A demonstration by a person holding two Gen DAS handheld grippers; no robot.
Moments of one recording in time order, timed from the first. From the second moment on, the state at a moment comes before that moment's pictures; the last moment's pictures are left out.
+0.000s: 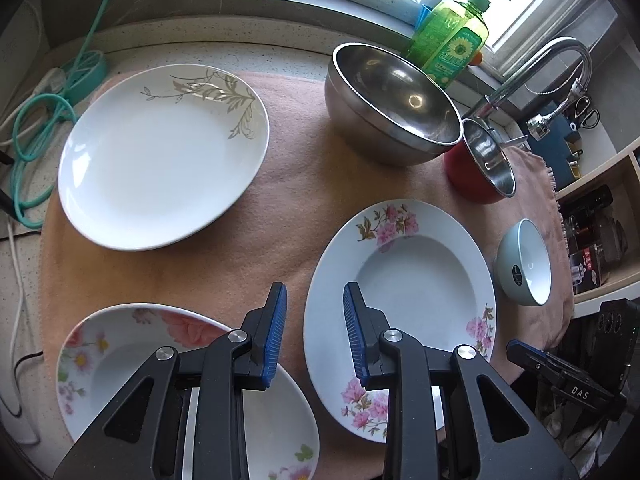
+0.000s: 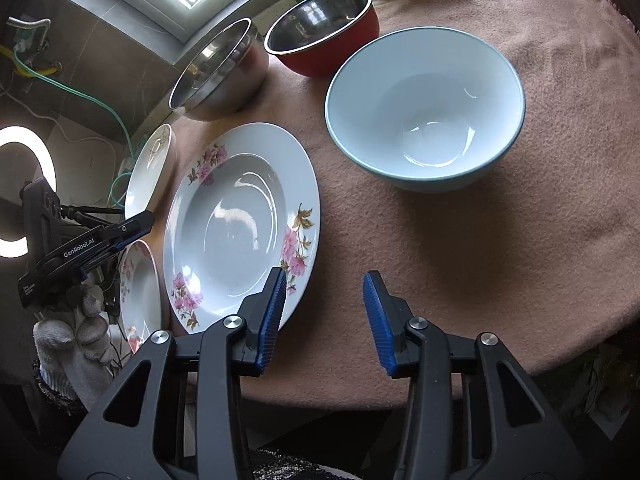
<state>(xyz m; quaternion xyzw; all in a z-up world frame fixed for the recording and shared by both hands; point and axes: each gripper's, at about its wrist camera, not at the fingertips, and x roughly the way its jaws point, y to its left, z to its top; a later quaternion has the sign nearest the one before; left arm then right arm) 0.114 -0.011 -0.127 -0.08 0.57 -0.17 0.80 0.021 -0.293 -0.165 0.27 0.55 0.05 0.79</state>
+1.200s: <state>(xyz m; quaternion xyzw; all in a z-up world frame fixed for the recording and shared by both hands) 0.136 -0.019 -0.149 -0.09 0.60 -0.18 0.77 0.043 -0.284 -0.181 0.26 0.58 0.09 0.77</state>
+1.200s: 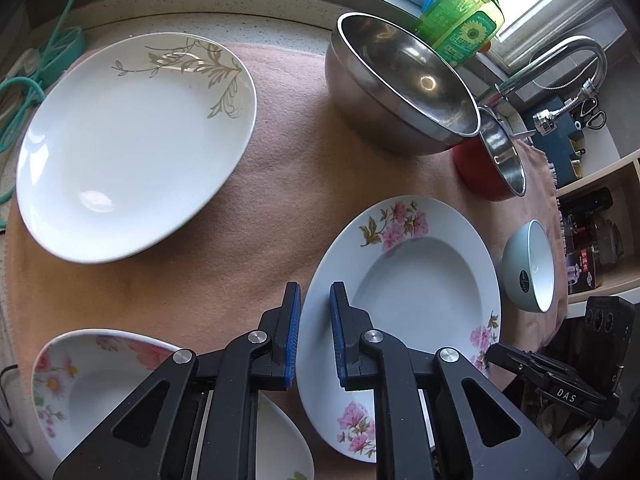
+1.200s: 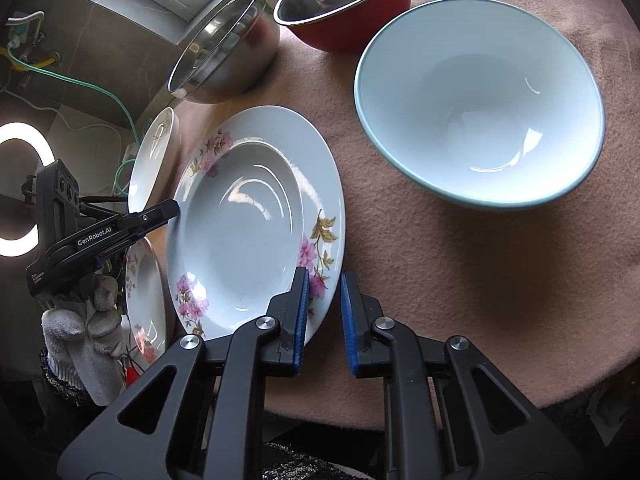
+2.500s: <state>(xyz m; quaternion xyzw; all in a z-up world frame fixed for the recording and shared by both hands) 0.088 -0.035 -0.148 -0.09 0.60 -0.16 0.78 0.027 -0.289 -0.180 0.22 0.60 0.10 0.76</state>
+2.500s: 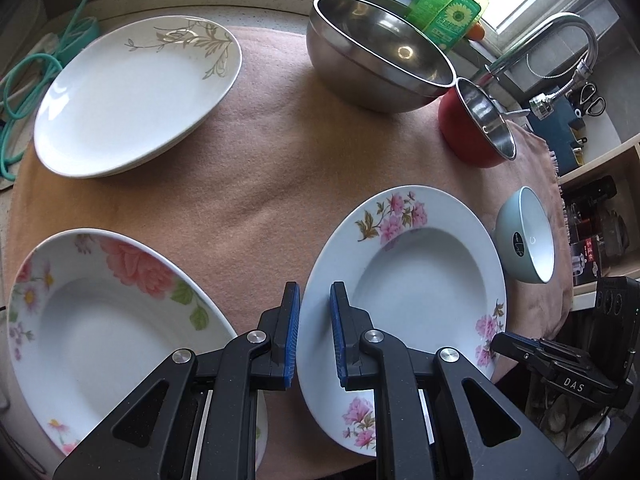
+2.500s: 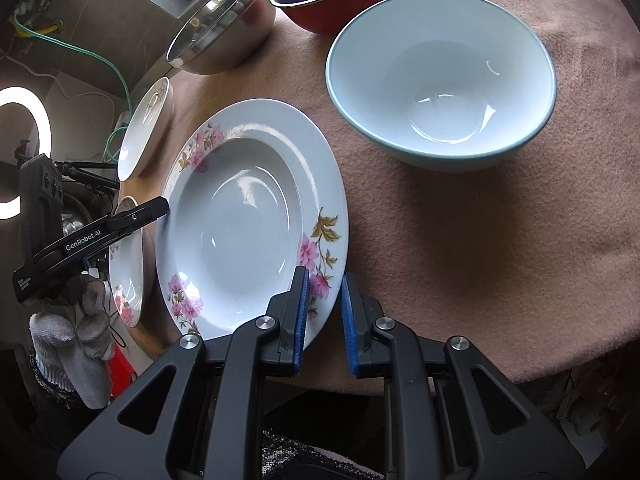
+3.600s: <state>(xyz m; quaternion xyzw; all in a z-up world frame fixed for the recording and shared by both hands) 0.074 -0.025 -0.130 -0.10 0.57 -0.15 0.80 0.026 -0.279 -0.148 0.15 0.57 0.09 0.80</state>
